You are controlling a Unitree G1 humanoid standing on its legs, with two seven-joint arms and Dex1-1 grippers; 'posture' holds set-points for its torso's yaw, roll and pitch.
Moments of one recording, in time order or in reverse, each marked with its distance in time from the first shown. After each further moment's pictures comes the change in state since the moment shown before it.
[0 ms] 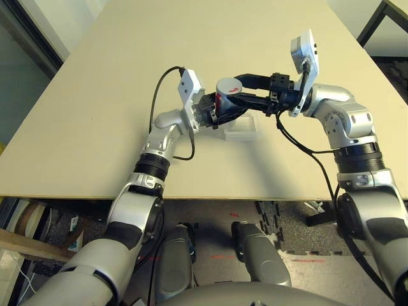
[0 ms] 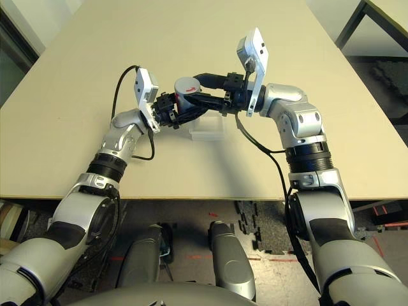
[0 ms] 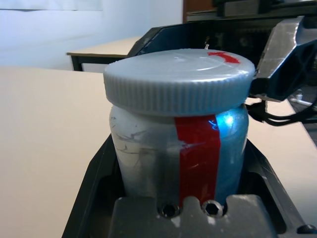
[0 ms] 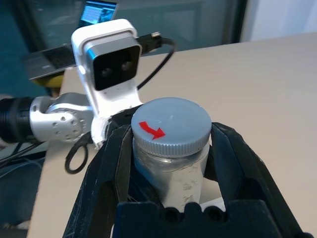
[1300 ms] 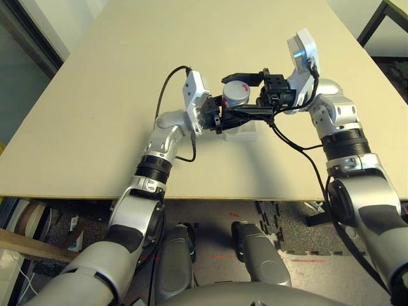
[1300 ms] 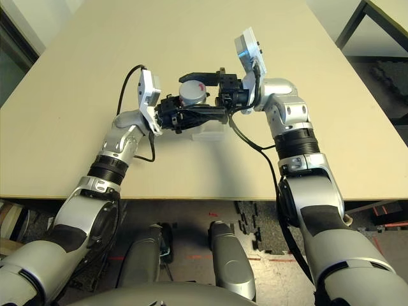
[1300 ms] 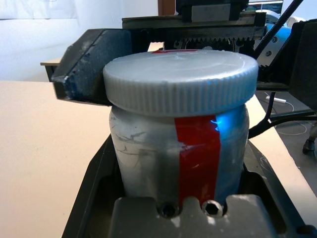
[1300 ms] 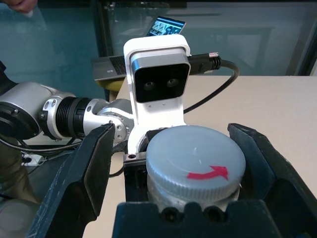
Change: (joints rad) left arm 0.028 -0.008 -0.021 -0.091 -0.007 0.050 -0.046; right arm -0.113 0.058 0.001 0.247 -0.007 -0.181 0.285
